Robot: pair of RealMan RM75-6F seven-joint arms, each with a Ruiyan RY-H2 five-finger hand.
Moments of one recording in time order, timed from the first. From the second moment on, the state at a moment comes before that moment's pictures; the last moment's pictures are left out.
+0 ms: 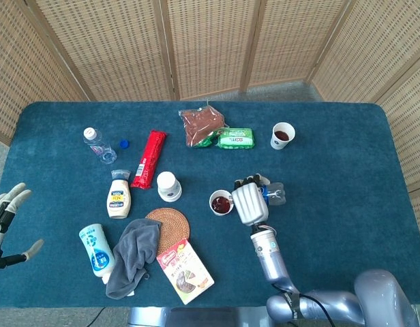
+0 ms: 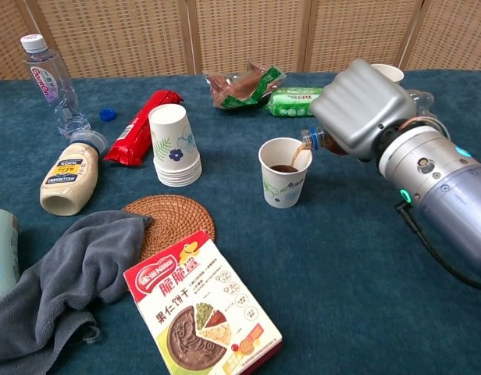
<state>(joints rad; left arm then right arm) -0.07 -0.86 0.02 -1.89 1.62 1.50 -0.27 0.78 -1.85 0.11 -1.44 -1.04 1.42 -1.46</state>
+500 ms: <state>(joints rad) -0.07 -0.86 0.03 -1.89 1.62 1.48 -0.26 0.72 -1.82 0.14 -1.45 -1.11 1.39 -1.14</state>
